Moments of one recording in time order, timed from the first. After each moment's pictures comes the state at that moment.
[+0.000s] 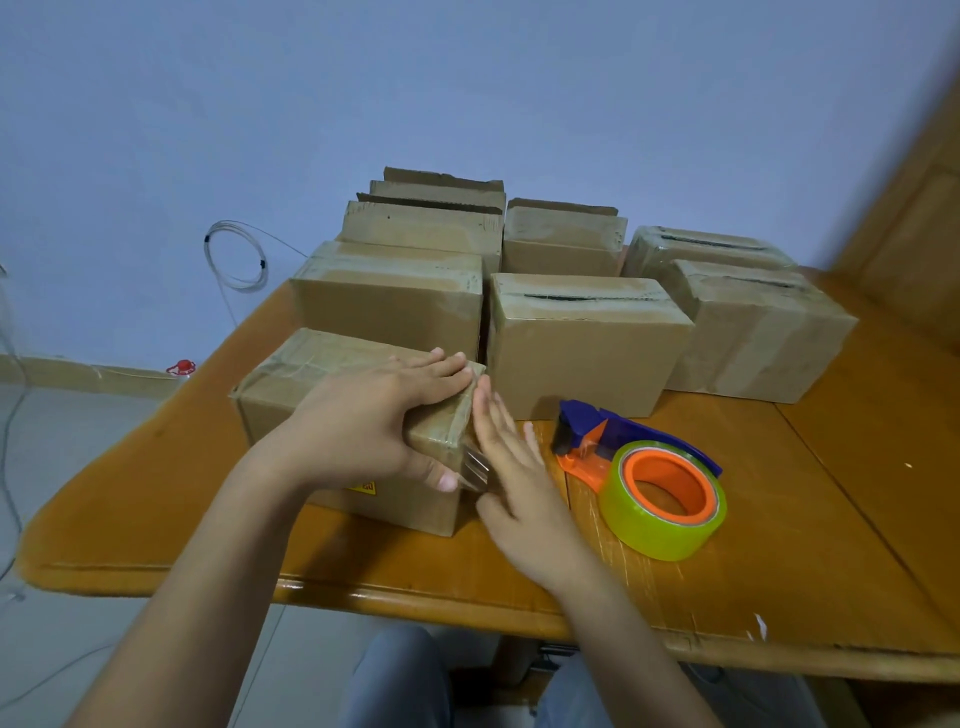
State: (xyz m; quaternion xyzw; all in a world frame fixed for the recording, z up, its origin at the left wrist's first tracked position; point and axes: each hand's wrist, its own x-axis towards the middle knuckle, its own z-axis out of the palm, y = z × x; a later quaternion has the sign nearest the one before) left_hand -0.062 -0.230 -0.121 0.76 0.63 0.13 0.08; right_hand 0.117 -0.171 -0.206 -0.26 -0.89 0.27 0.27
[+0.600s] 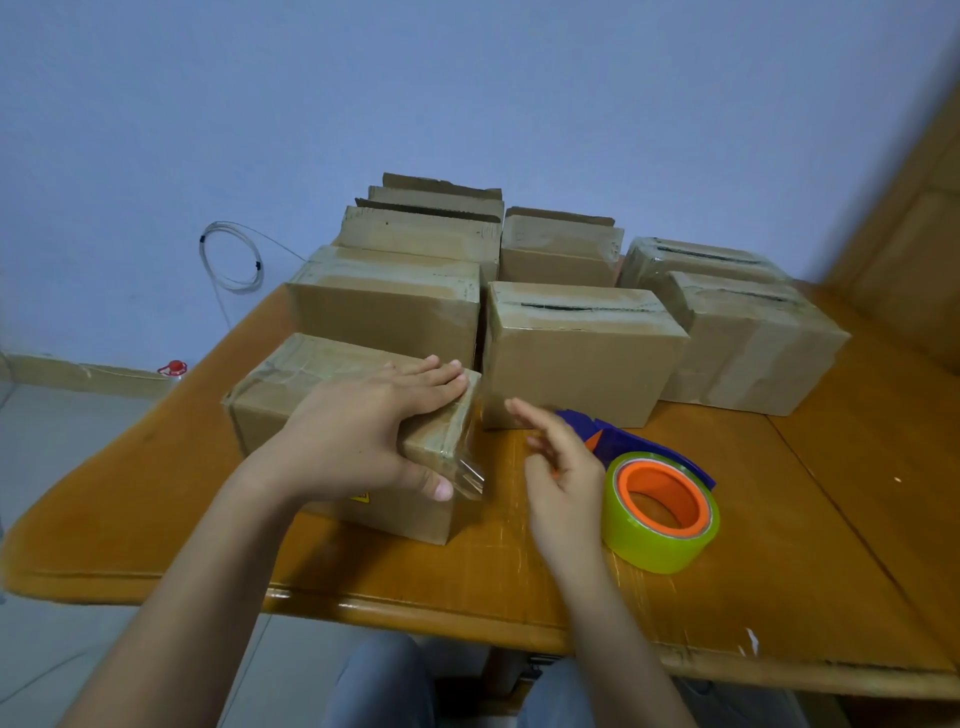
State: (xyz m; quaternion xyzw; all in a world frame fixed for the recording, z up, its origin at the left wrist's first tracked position) left_hand -0.061 -0.232 -0.120 0.76 0.63 0.12 0.05; right_hand 0.123 -0.163 -0.205 -0.31 -0.70 0.37 0.52
